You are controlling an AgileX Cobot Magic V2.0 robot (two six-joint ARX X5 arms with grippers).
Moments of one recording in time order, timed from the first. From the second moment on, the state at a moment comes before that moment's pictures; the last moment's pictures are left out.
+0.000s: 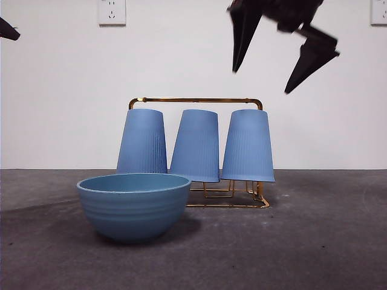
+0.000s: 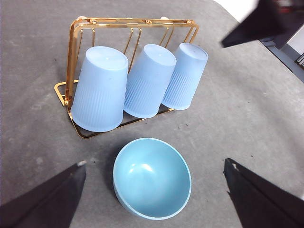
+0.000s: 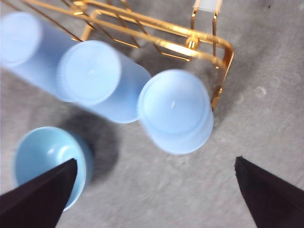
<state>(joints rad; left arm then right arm) -0.27 0.72 0.81 -0.57 0.45 -0.13 0.39 1.77 1.79 -1.13 -0.24 0.17</state>
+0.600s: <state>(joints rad) -0.30 0.72 0.81 -0.57 0.45 -0.13 0.41 2.09 2.10 -1.30 -0.18 0.13</state>
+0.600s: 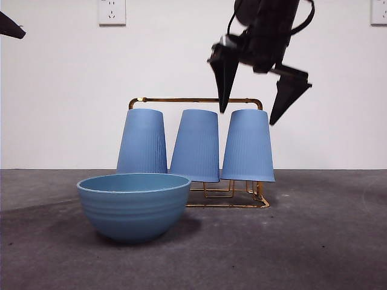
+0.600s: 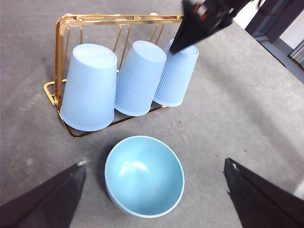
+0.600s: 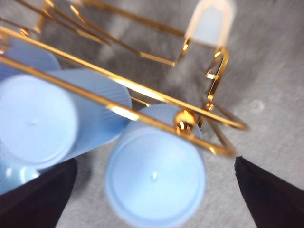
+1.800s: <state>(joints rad) -0.30 0.72 0.81 -0.57 0.45 -0.12 0.43 2.12 2.21 -1.34 -0.15 0.13</state>
